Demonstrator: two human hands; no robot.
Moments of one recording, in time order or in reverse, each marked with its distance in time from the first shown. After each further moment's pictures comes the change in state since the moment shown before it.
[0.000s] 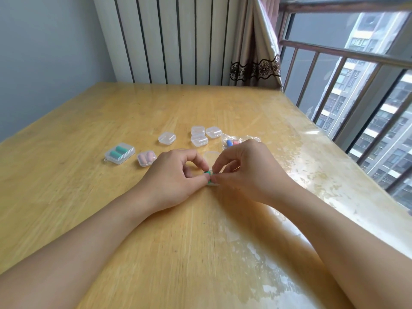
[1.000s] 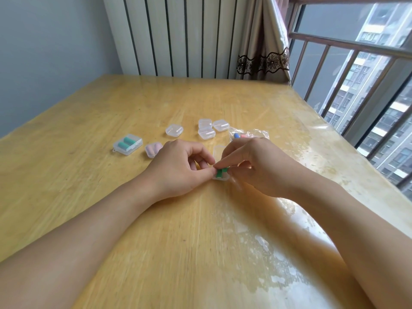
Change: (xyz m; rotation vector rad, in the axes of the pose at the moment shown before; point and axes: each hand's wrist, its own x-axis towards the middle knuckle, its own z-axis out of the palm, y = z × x) left_hand 0.000 -0.003 -0.005 -0.035 -0.028 0.072; right_hand -0.001 -0.003 -0.009 -0.194 -0.201 -0.159
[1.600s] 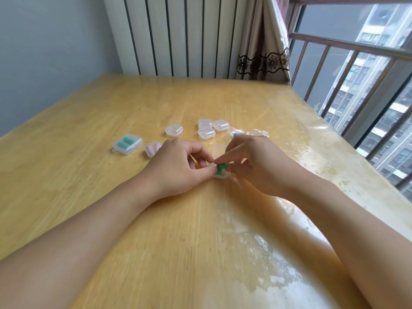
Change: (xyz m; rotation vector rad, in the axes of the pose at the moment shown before) left_hand 0.000 0.002 -0.001 0.034 0.024 -0.007; right_hand 0.004 0.002 0.001 -0.071 0.062 -0.045
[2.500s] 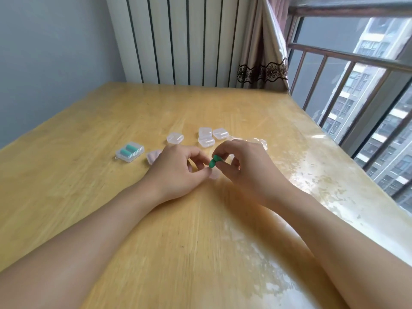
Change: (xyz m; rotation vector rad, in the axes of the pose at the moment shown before) left_hand 0.006 -0.004 0.000 0.047 0.051 -0.021; right_hand 0.008 -0.003 0.018 0.052 0.202 0.098
